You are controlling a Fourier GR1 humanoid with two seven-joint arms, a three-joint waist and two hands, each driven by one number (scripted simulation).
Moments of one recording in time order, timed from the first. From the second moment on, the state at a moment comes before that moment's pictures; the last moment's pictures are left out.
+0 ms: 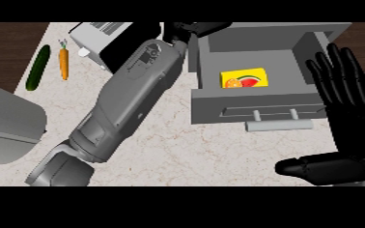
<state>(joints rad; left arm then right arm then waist) -1.23 0.00 -0.24 -0.62 0.45 0.38 -0.31 -0.11 -0.10 -0.08 -2.03 -0.16 0.16 0.13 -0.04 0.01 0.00</state>
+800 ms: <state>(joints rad) -1.30 0.00 -0.52 -0.42 0.58 0.45 -0.34 -0.12 -0.10 -0.06 -2.03 -0.19 0.19 0.13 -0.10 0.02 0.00</state>
